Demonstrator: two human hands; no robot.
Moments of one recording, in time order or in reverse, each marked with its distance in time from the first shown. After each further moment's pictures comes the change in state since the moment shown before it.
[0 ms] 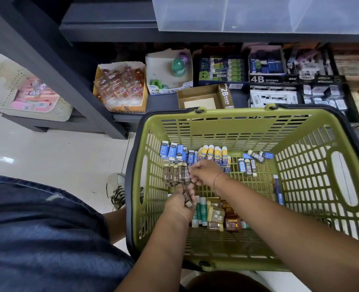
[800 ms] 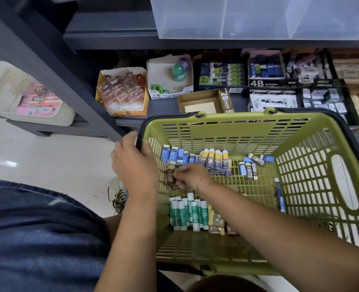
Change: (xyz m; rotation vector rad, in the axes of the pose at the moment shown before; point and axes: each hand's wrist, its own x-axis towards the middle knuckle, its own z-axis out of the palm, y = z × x) left_hand -0.059 0.089 0.013 1.063 0.487 1.518; right_hand -0.003 -0.015 0.035 0.103 -0.022 -0.007
